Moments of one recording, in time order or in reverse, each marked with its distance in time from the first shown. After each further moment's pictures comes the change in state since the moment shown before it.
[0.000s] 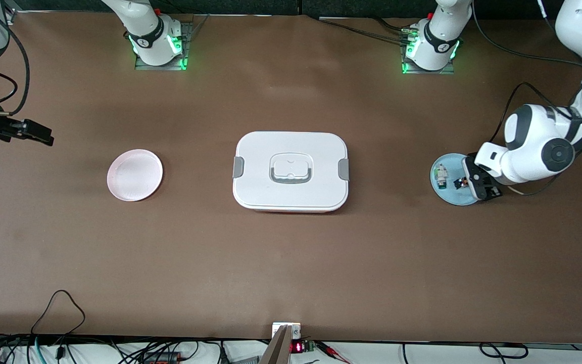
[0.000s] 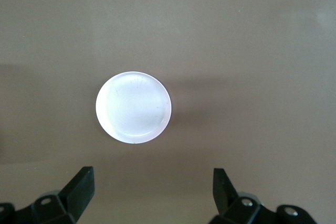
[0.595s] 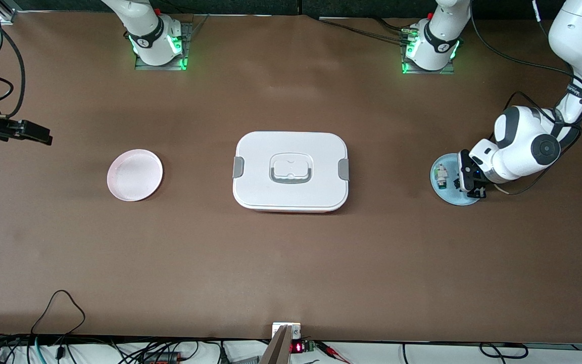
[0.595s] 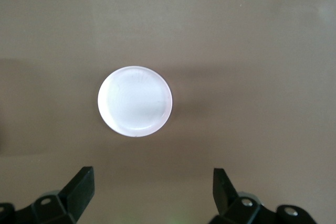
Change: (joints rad) left arm 0.001 0.071 0.044 -0.112 0.000 0.247 0.303; right arm 0.005 0.078 -0.004 0.122 0.000 -0.087 0.001
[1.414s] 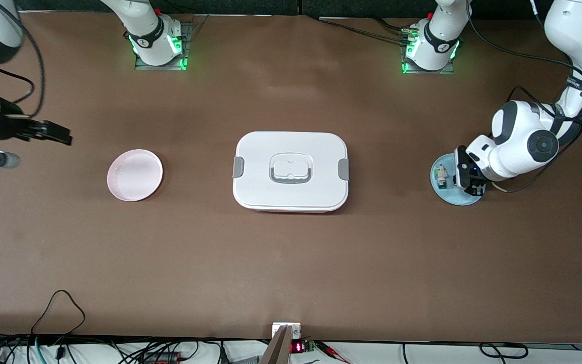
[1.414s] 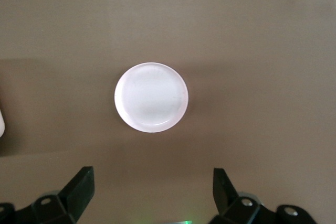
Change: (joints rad) left arm -0.036 -0.051 0.001 -0.001 -0.013 -0.037 0.028; right arm 0.051 -0.008 0.000 0.024 0.013 -0.047 0.076
